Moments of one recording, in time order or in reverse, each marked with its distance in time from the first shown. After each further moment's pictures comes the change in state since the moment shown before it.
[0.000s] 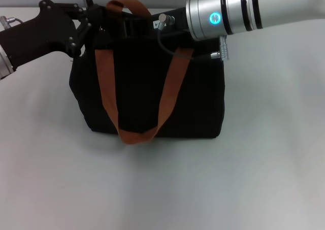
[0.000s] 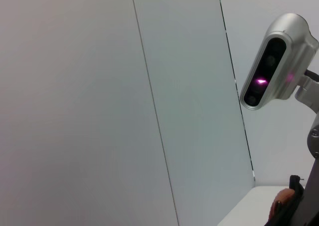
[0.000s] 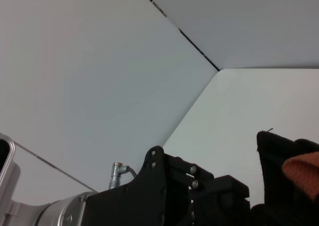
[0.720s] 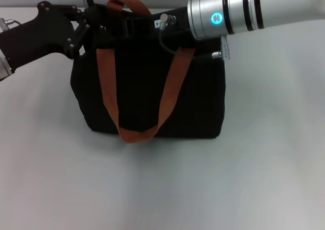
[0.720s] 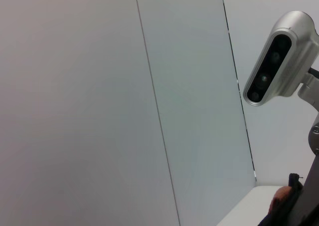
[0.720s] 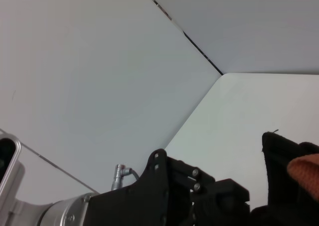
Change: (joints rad) left arm 0.009 0.000 -0.001 0.000 -0.002 0.000 -0.005; right arm -0.011 0.000 0.003 -0.012 0.006 -0.001 -0.026
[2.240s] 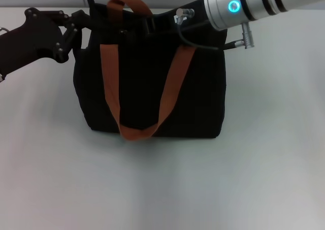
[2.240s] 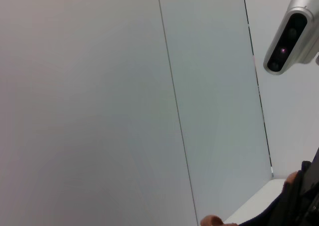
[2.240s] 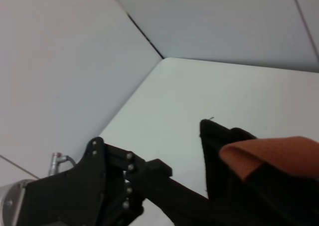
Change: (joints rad) left arm 0.037 0.003 -0.011 0.000 -0.013 -0.017 0.004; right arm -0.117 -0.006 -0.051 -0.394 -0.354 -0.026 0.381
